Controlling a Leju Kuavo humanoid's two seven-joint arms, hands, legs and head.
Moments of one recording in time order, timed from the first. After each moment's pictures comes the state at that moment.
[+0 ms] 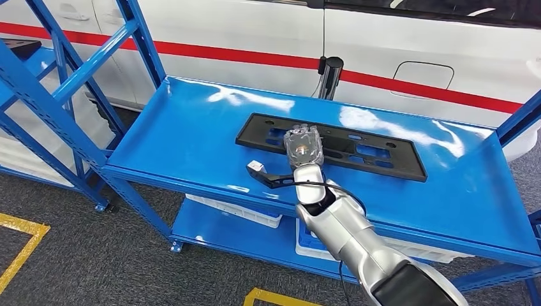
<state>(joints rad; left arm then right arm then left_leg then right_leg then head) -0.11 -0.16 1.21 -0.20 -1.04 0.22 -0.34 -0.74 0.08 0.66 -0.79 1.57 -0.11 0.50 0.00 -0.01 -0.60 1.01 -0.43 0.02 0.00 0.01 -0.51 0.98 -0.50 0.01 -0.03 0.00</state>
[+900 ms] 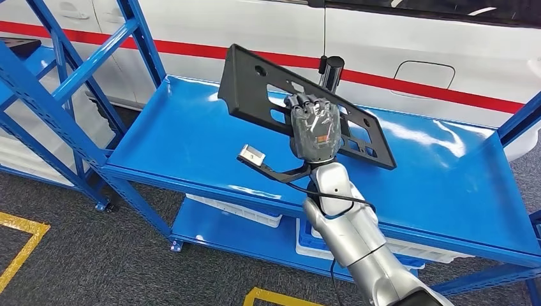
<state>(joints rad) -0.11 -0.17 1.21 -0.20 -1.04 0.25 -0.35 -0.59 0.06 0.47 -1.24 1.52 -0.68 0.17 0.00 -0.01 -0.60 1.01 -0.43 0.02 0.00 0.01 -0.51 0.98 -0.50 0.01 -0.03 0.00</state>
